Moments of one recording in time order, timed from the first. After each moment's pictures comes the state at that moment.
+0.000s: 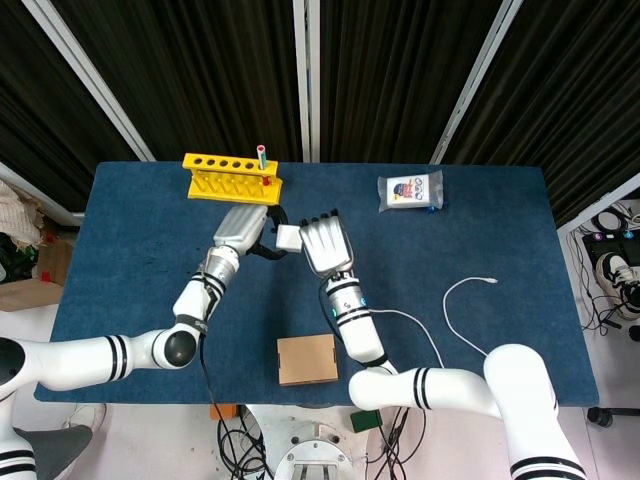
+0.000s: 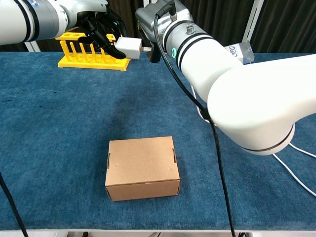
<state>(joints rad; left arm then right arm) -1.03 -1.46 -0.30 -1.57 0.56 0.89 0.30 1.13 -1.95 0.40 -1.33 -0.75 1.24 -1.11</state>
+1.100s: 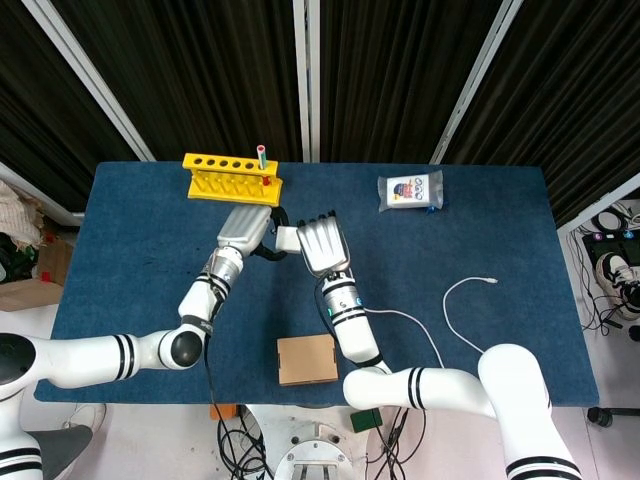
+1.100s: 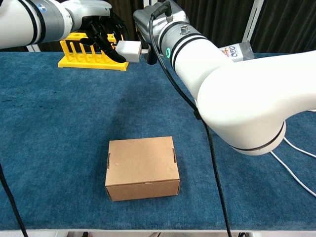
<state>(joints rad) -1.06 -1.48 -0.29 -1.56 0.53 0.91 0.37 1.16 -1.97 0.41 -1.31 -0.71 1.25 -1.12</state>
